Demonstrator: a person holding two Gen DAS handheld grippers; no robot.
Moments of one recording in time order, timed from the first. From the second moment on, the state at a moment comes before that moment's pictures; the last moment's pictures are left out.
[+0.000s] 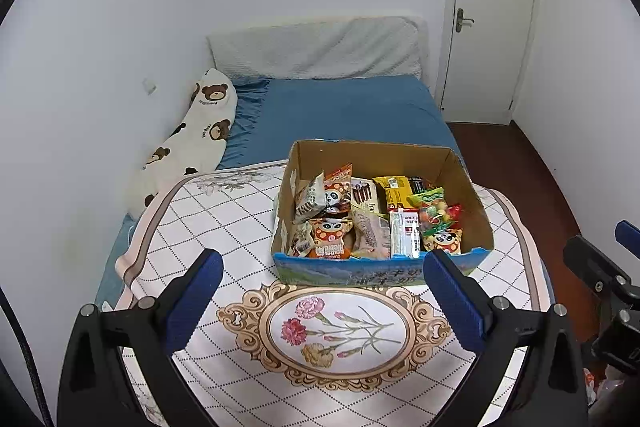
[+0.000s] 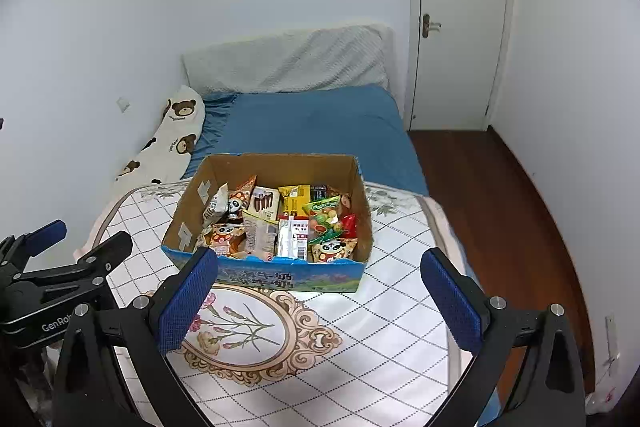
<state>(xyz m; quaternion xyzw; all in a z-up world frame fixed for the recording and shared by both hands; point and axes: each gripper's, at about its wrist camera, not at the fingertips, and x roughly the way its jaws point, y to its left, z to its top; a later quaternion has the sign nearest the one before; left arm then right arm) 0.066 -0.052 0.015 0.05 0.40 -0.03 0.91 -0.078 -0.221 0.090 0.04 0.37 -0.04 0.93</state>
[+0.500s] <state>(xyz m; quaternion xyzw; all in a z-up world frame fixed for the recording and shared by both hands) 0.103 -0.054 -0.015 0.05 0.43 -0.02 0.90 -0.034 -0.228 0.058 0.04 0.40 -0.06 0.92</state>
